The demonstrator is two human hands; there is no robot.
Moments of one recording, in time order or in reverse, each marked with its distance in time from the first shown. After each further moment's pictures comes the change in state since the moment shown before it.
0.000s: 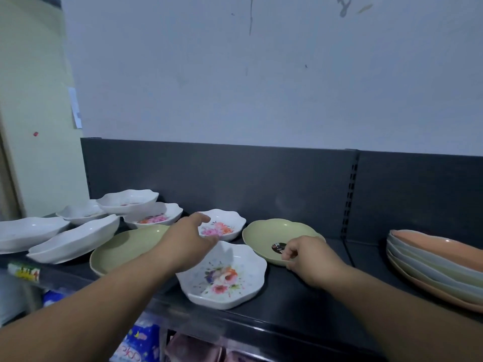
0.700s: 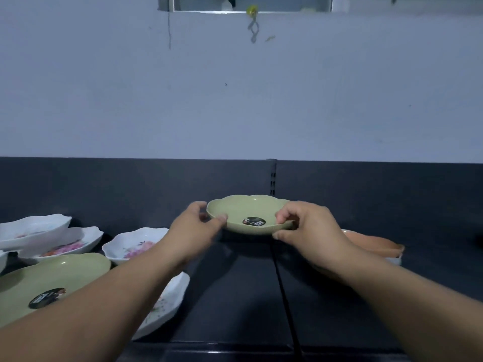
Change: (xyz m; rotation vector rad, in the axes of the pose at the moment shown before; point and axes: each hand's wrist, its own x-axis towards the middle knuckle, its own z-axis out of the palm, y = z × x) left_hand 0.010 0.122 0.060 -0.501 -0.093 0.134; right_hand -0.070 0.067 -0.107 0.246 0.487 -0.084
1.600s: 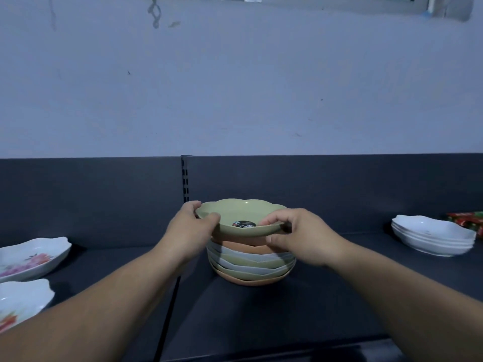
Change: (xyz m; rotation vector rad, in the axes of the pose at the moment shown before) left_hand -0.007 0.082 0.185 -0.126 -0.087 -0.029; right_hand -0.026 0.142 -0.125 0.059 -0.190 0.169
